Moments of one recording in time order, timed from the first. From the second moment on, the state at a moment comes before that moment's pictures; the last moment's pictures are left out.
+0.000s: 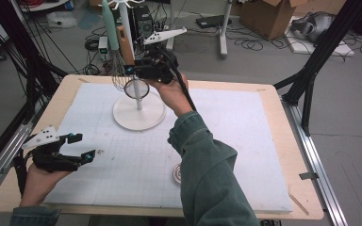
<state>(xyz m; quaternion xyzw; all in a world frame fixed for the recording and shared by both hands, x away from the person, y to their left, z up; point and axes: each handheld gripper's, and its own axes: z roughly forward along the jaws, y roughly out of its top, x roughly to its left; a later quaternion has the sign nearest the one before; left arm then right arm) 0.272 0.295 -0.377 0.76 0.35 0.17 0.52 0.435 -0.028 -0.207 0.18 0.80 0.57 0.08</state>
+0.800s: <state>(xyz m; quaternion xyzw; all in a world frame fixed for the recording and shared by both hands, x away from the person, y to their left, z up) 0.271 0.300 -0.376 0.76 0.35 0.17 0.52 0.453 -0.004 -0.172 0.20 0.80 0.55 0.12</state>
